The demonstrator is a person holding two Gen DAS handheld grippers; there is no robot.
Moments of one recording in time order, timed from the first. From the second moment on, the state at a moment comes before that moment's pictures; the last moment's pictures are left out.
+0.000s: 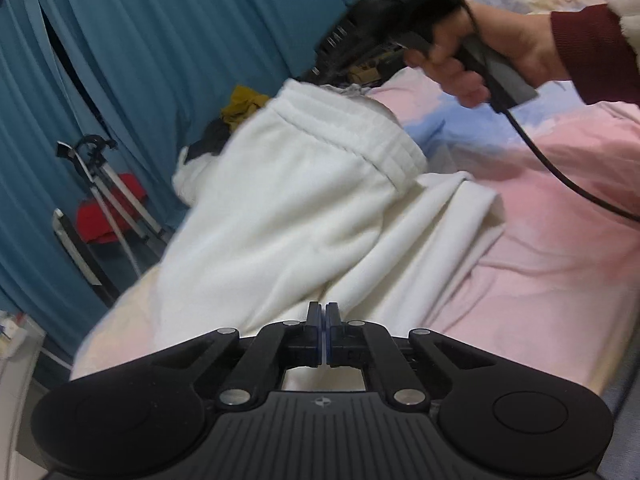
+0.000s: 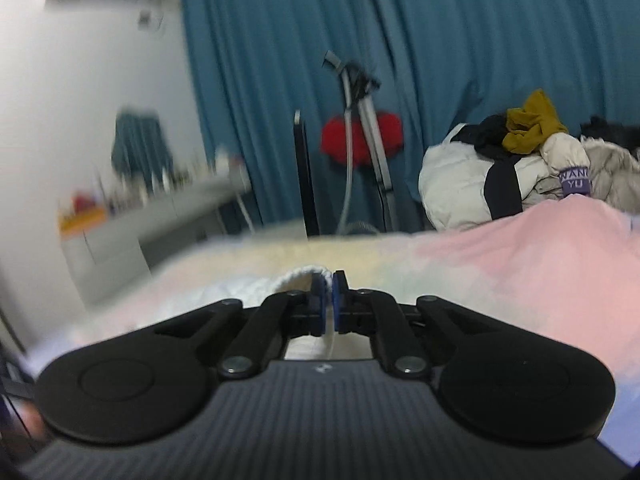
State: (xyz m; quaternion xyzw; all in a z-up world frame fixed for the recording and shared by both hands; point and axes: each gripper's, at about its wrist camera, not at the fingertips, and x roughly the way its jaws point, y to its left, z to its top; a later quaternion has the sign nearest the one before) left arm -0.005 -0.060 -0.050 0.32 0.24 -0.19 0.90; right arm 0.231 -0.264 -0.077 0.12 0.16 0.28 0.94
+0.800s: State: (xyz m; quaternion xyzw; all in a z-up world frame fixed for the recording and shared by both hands) left arm 0.002 -0.047 -0.034 0.23 0.25 -0.21 0.92; right arm 0.191 -0.313 -0.103 0.36 0.32 0.19 0.85
